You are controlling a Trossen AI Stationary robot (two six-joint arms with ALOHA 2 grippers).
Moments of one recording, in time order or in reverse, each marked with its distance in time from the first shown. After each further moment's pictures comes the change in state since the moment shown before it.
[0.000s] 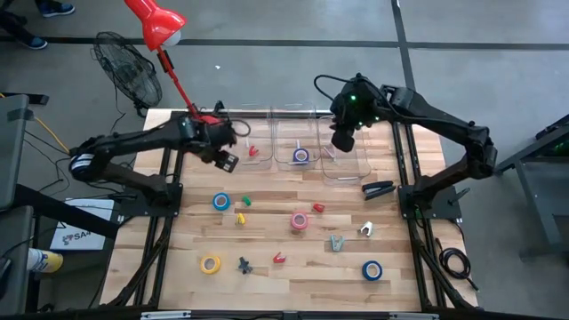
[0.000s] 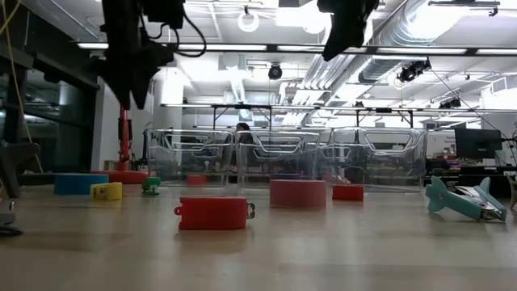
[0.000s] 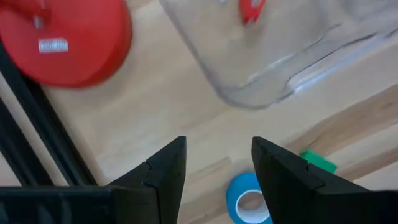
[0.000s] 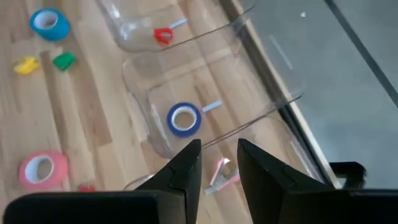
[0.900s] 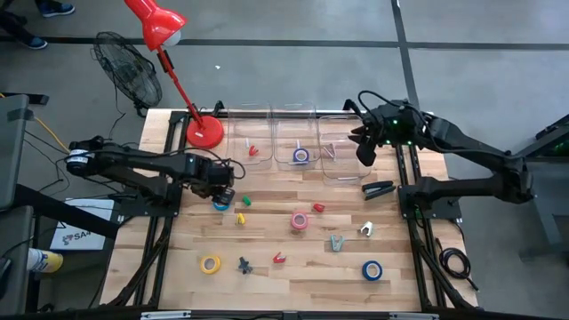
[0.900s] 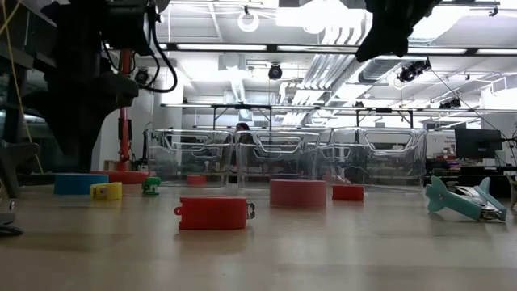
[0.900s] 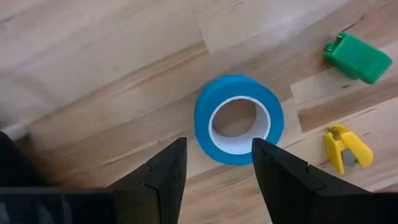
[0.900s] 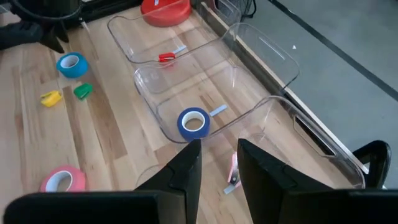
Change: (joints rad) left arm -0.297 -0.039 -0.357 0.227 0.206 -0.399; right arm -0.005 -0.460 -0.514 0.316 -0.007 0.156
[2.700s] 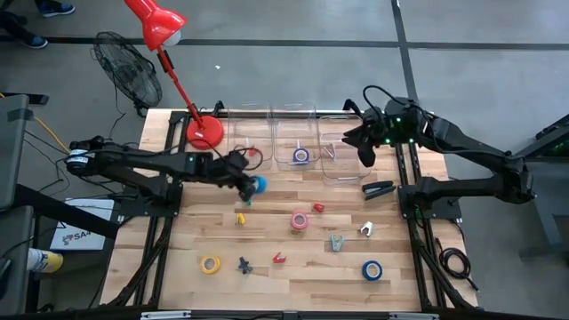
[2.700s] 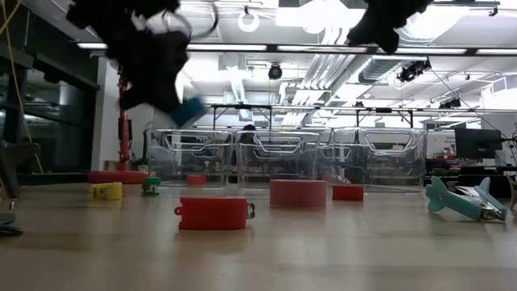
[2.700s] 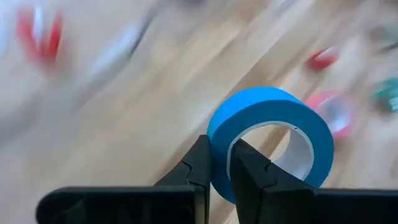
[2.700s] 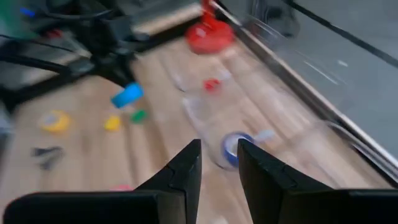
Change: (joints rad) left arm -0.002 0.001 0.042 0.607 -0.188 0.479; right arm 0.000 0.000 0.000 0.127 -0.200 0.081
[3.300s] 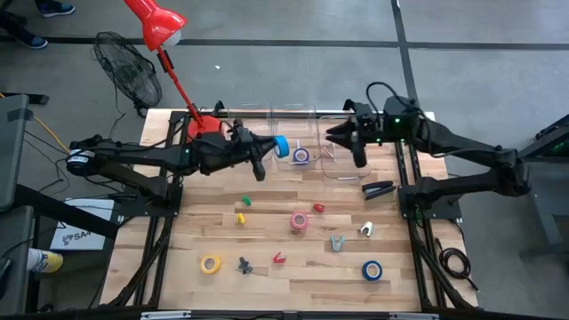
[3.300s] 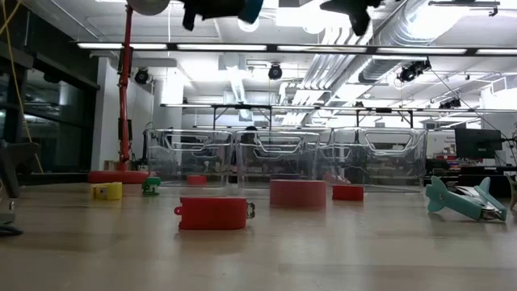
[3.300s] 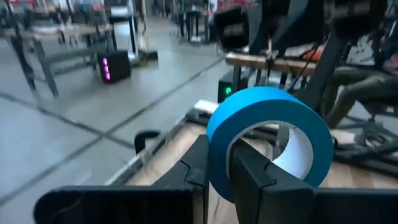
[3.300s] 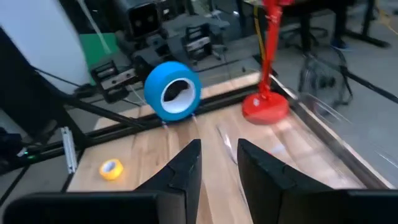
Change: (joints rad) left arm 0.001 0.009 0.187 0.562 -0.220 0.624; right arm 0.093 0.080 0.000 0.367 -0.091 0.027
